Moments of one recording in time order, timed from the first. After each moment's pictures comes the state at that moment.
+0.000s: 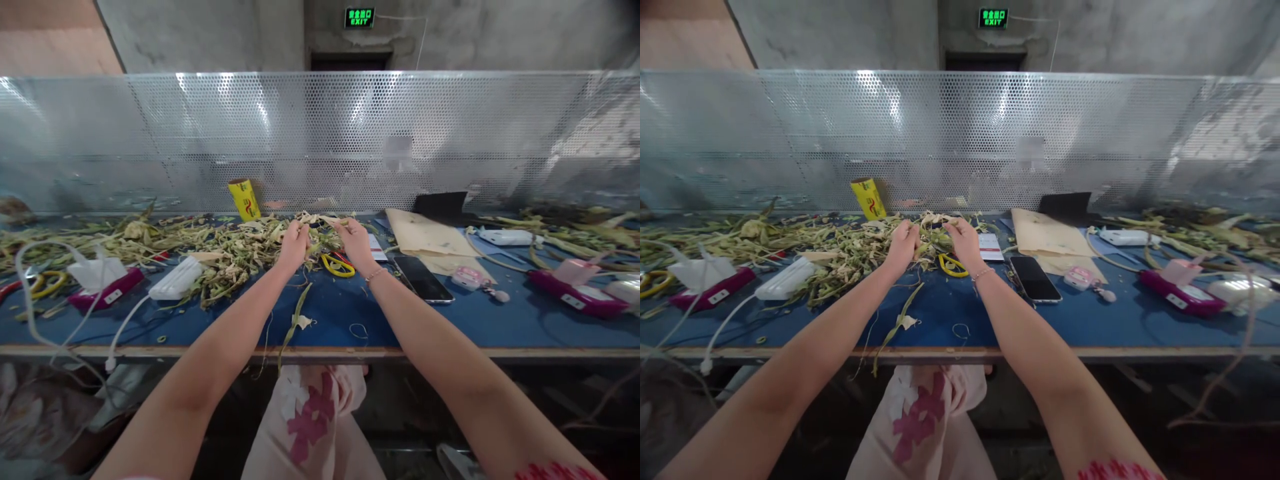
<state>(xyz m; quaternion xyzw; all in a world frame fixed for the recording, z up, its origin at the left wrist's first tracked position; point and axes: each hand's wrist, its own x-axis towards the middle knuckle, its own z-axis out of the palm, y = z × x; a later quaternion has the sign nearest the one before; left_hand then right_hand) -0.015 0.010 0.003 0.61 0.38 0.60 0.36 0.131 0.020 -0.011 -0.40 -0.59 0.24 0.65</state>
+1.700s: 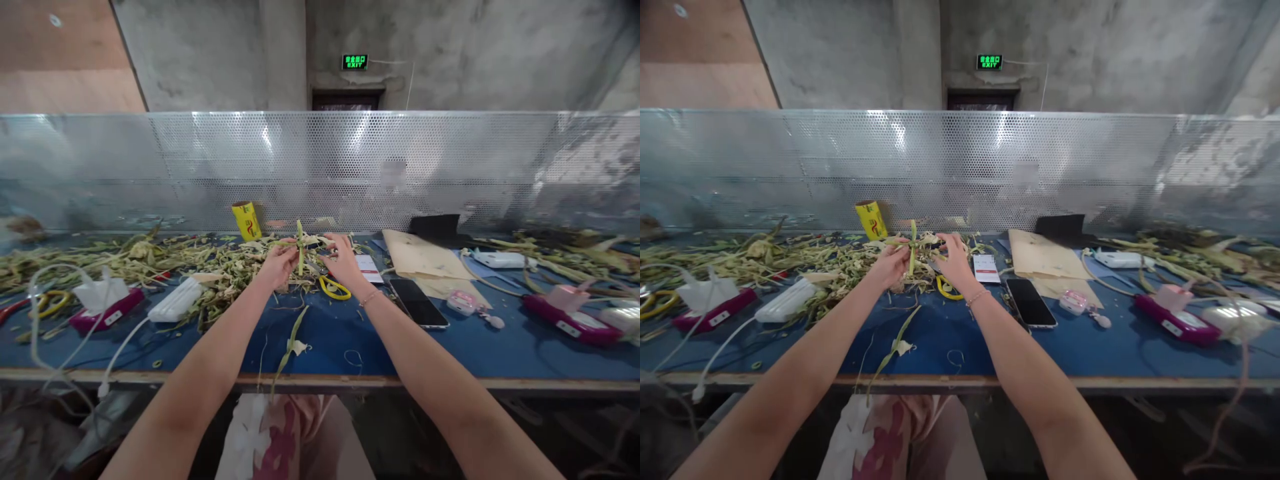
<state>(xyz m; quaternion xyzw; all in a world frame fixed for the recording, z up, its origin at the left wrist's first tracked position) -0.042 0.021 0.016 0.46 0.25 0.61 0.60 0.126 0.022 -0.004 -0.37 -0.71 0.11 0.59</state>
